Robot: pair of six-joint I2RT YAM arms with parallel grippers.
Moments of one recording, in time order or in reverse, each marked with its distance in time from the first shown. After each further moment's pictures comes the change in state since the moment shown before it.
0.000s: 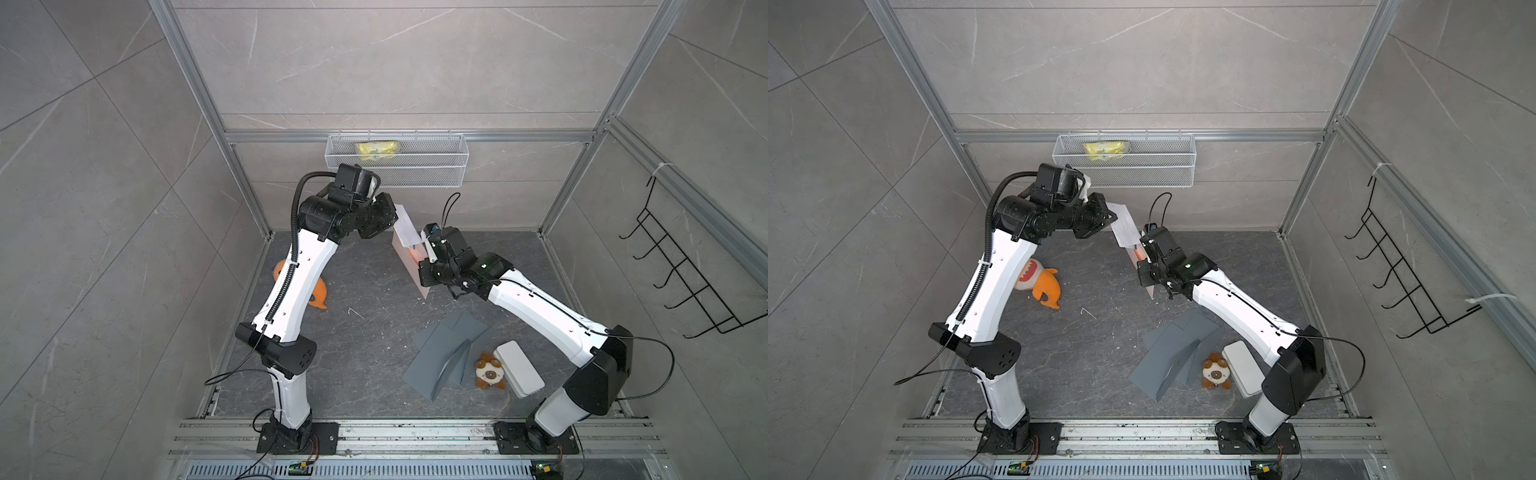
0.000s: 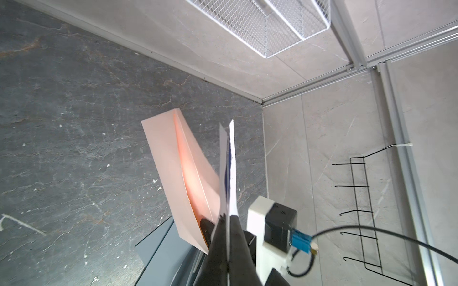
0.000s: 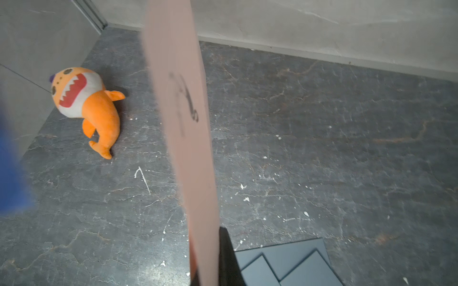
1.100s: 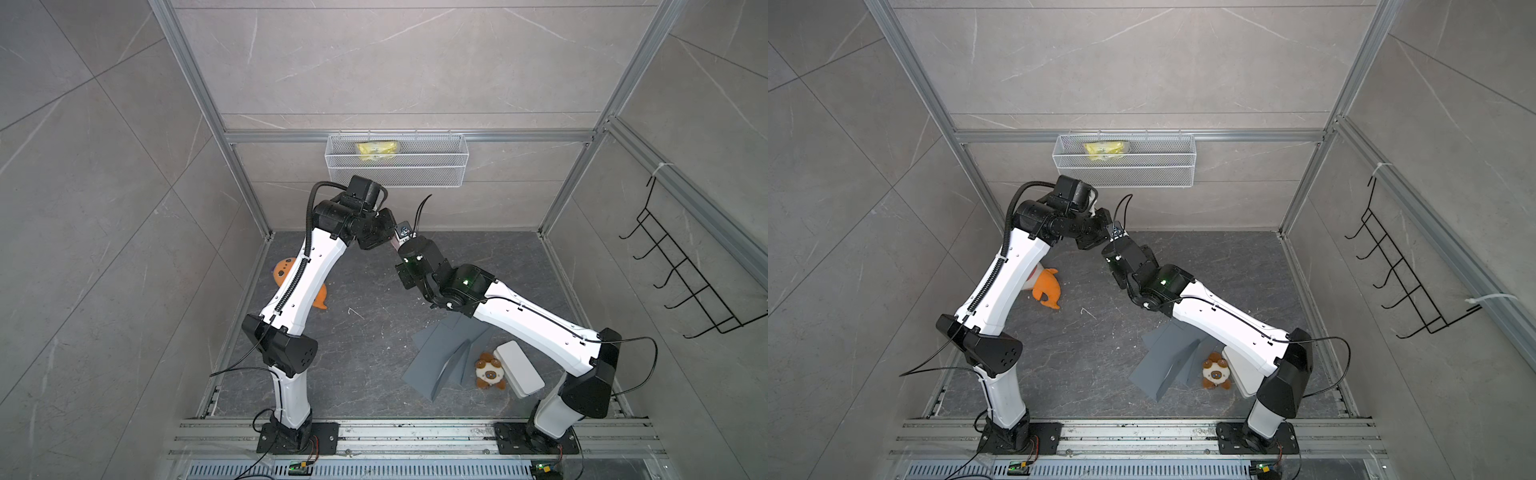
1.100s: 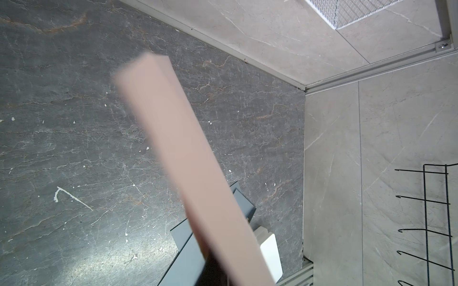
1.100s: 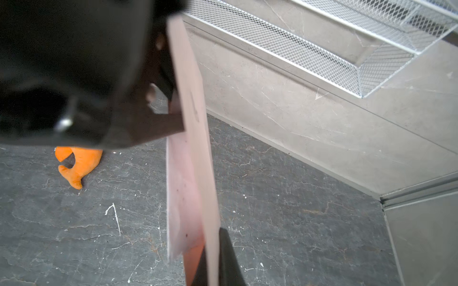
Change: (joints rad) left arm 0.001 0.026 -0.093 -0.081 -0.079 0.037; right arm 0.273 0.070 0.193 0.047 0.456 -0.286
